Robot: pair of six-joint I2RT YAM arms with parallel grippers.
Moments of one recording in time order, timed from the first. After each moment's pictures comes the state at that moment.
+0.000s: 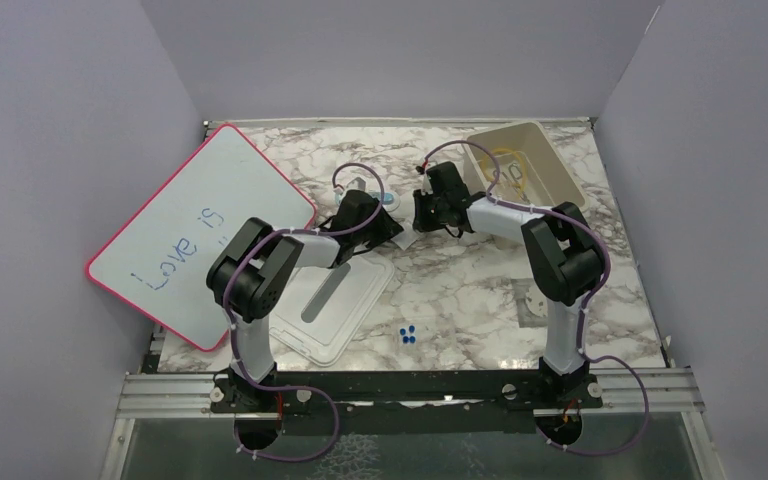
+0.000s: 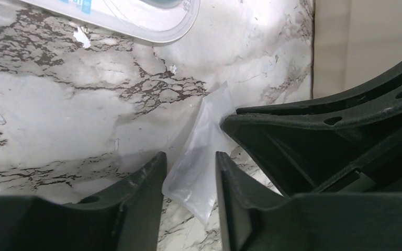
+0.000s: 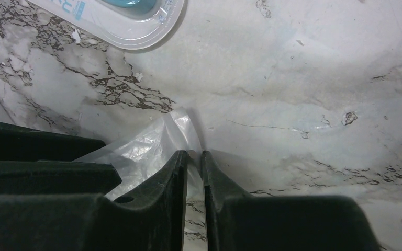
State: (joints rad) left arm -0.55 1.88 0.92 0.38 0.08 -0.95; right arm 0.53 2.00 1.27 -0.11 -0.10 0.24
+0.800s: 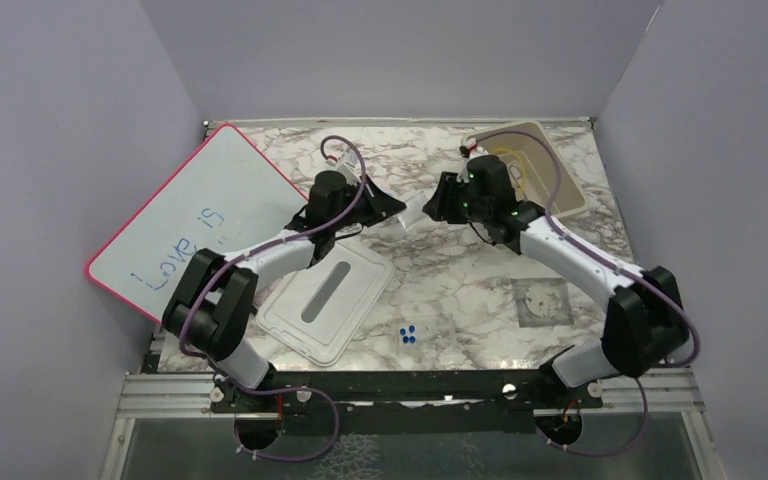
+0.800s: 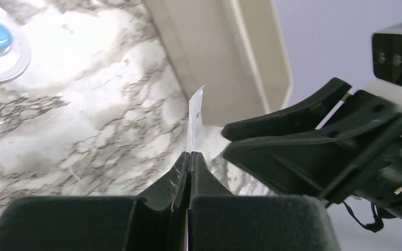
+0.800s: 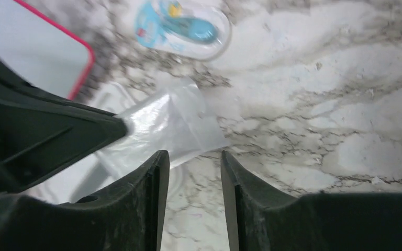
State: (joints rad) left arm -0.50 1.63 0.88 0.45 0.35 -0.92; right arm 0.53 1.52 1.07 -0.17 -0.06 0.47
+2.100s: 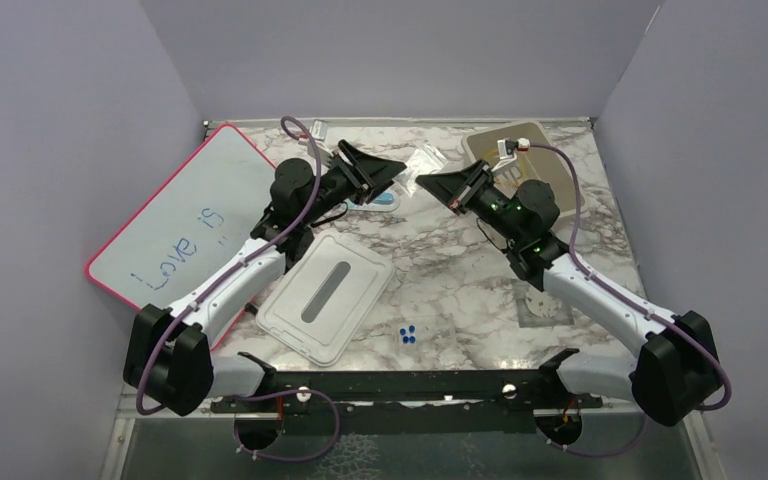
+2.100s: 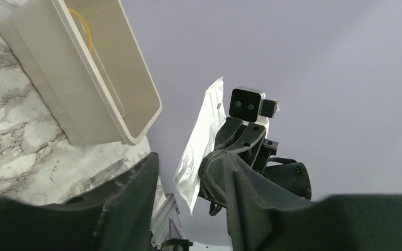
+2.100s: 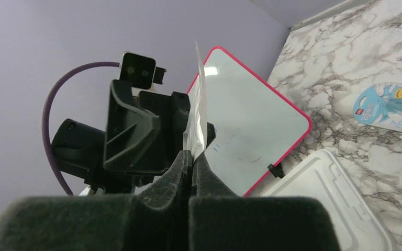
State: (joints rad) left arm -0.48 1.30 0.96 0.42 0.39 -1.28; right arm 0.53 1.22 0.80 0.58 -0.27 1.07
